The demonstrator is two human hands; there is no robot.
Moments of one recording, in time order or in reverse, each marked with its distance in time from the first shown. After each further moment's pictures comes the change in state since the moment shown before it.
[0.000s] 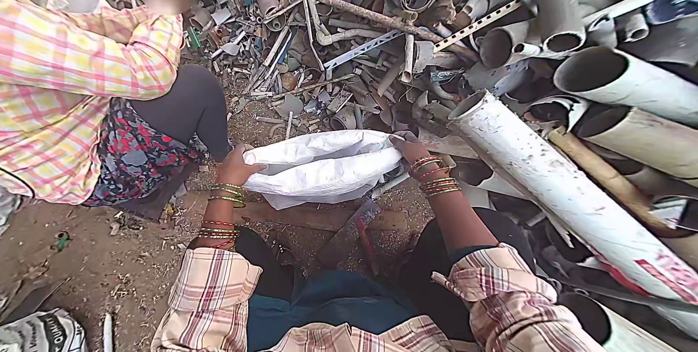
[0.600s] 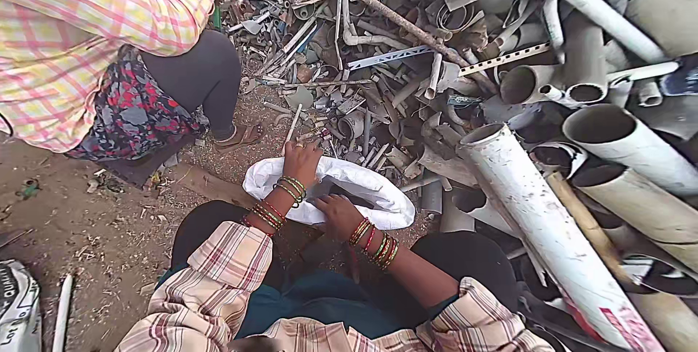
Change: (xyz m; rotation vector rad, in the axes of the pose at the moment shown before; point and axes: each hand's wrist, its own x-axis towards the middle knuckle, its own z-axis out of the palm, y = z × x) left_hand -0.016 0.072 0.088 0.515 -0.150 0.343; right_hand -0.117 -0.025 0.123 -0.951 -0.842 -0.670
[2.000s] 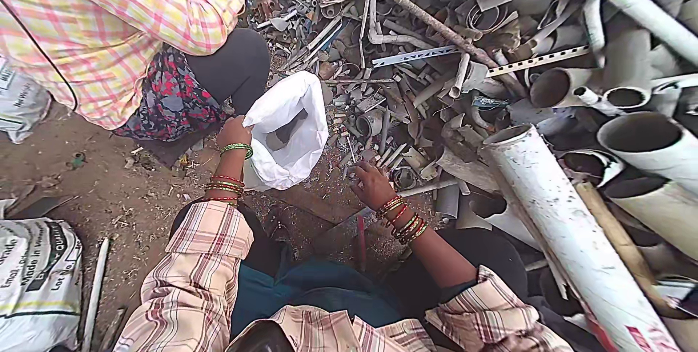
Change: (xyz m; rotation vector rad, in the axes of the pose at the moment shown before) left_hand -0.048 -0.161 -0.028 -0.379 0.307 -0.706; right_hand -0.004 0.024 -0.026 0.007 0.212 0.191
